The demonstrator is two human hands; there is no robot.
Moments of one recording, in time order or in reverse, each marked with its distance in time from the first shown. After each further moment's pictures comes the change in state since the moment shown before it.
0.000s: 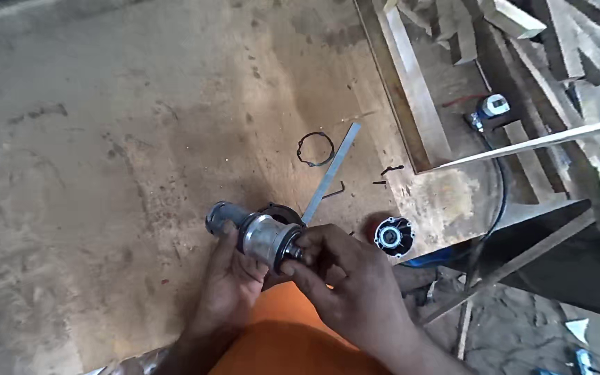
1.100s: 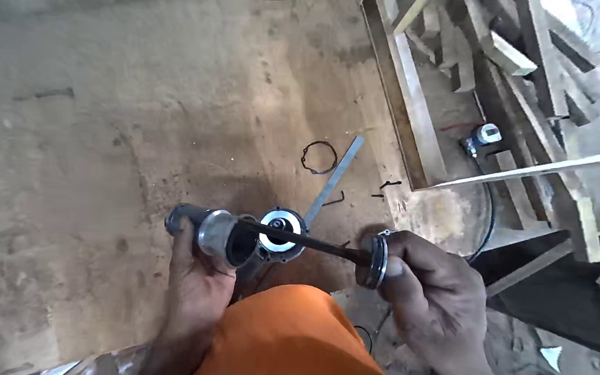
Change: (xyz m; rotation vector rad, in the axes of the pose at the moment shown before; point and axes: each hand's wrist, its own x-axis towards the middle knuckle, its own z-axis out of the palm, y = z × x) left_hand -0.003 0.021 -0.016 -0.137 0.220 0.188; right_hand -0.003 0.008 -0.052 0.161 0.088 -0.121
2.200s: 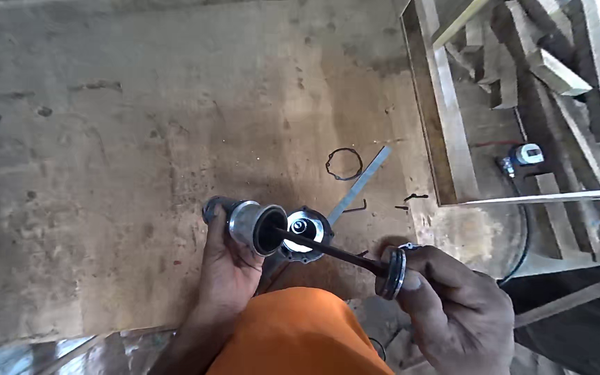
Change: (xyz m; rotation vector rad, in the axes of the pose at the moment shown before) left_hand 0.000 0.003 -0.005 -0.120 -0.104 -0.043; right_hand -0.003 0.000 0.011 -0.086 -0.027 -0.034
